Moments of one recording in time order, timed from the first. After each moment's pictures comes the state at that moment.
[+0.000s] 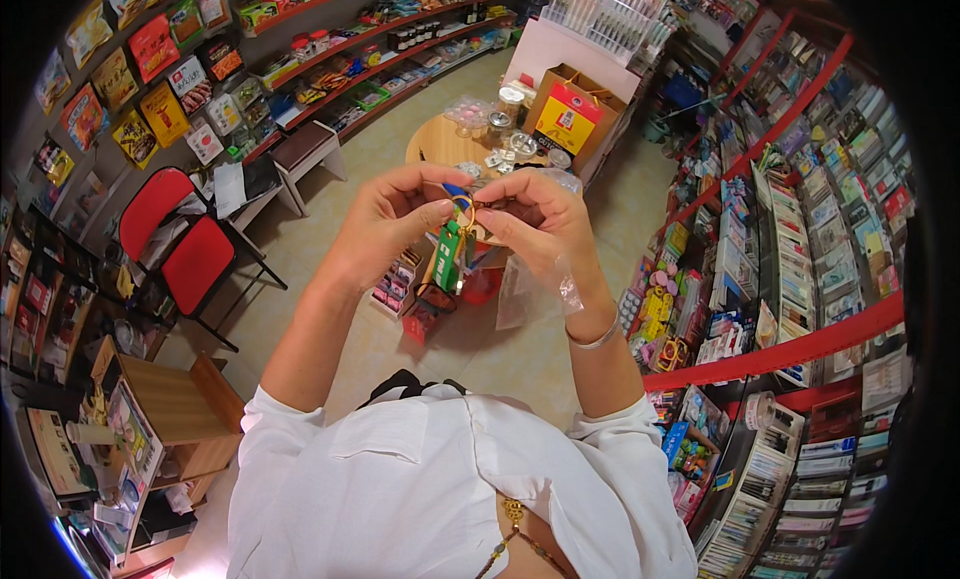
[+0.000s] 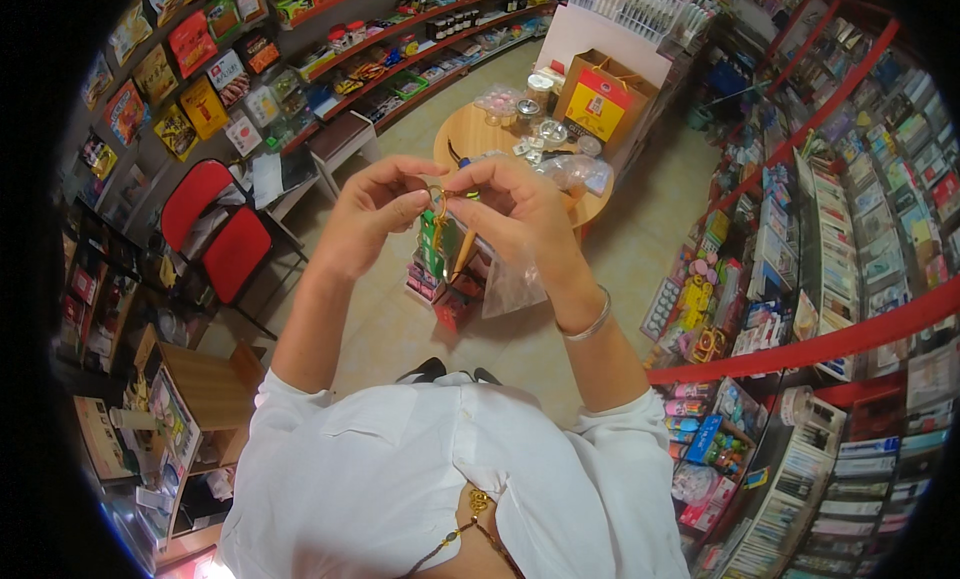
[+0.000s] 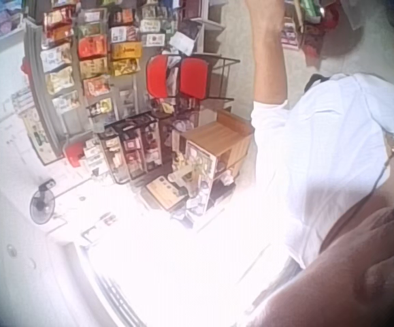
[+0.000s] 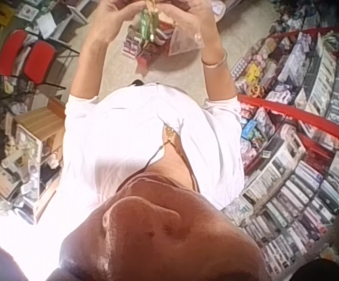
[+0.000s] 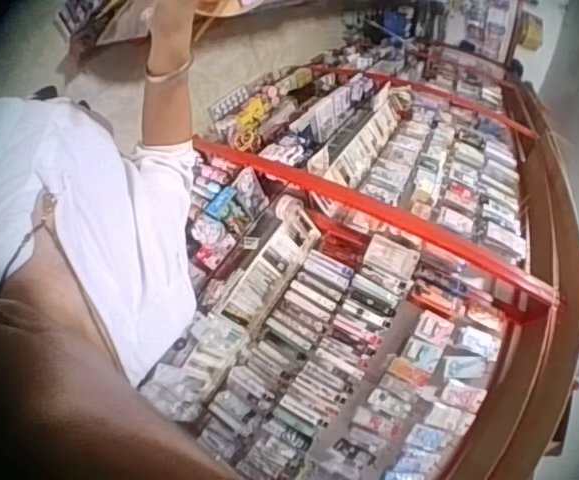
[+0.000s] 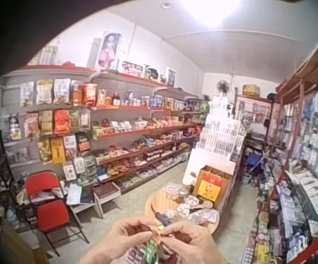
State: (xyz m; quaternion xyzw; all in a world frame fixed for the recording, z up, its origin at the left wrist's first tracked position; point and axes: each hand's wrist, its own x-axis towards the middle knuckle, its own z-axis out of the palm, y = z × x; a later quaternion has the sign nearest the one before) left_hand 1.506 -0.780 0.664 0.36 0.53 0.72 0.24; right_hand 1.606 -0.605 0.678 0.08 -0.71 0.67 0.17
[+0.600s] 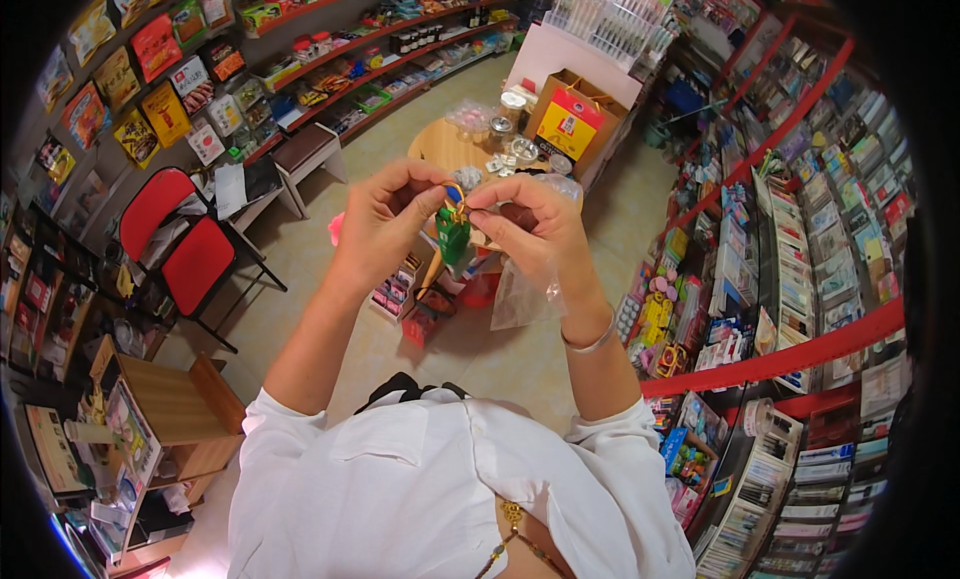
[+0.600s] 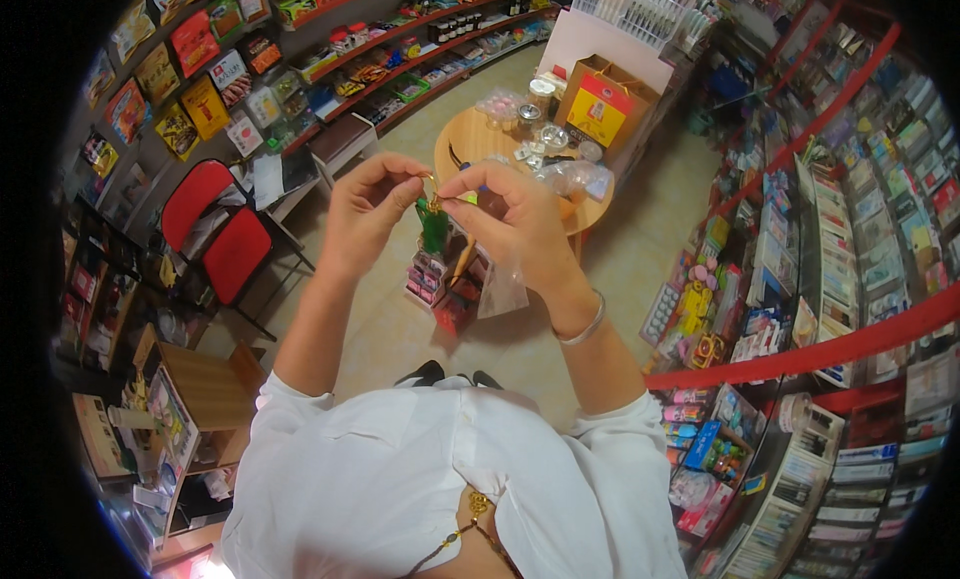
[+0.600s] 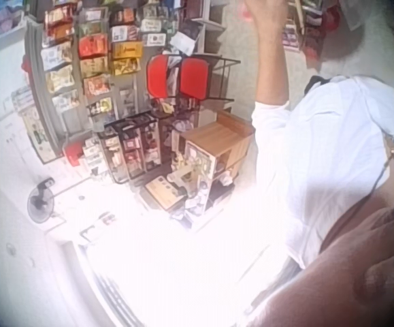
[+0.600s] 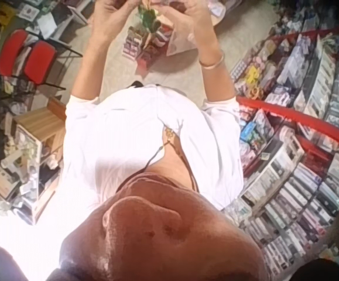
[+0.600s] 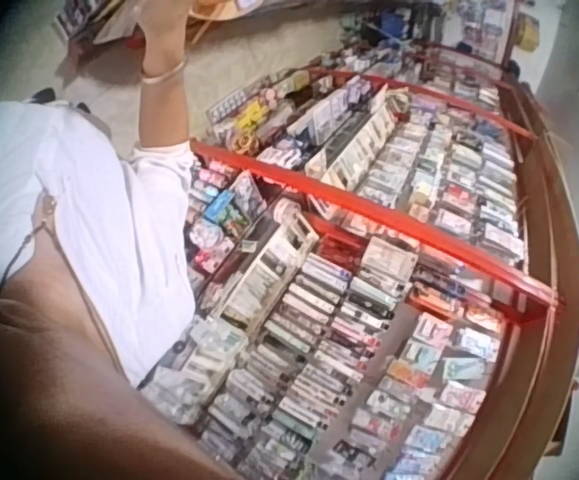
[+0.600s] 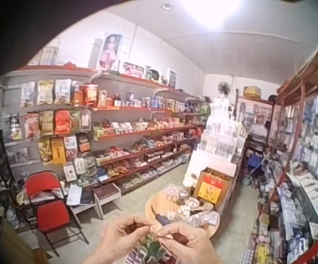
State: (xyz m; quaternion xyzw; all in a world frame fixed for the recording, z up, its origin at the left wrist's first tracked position) left_hand 1.502 -0.773 0.658 0.38 0.57 0.72 0.07; right_hand 1.596 -0.606 0.674 0.07 -0.75 0.63 0.18
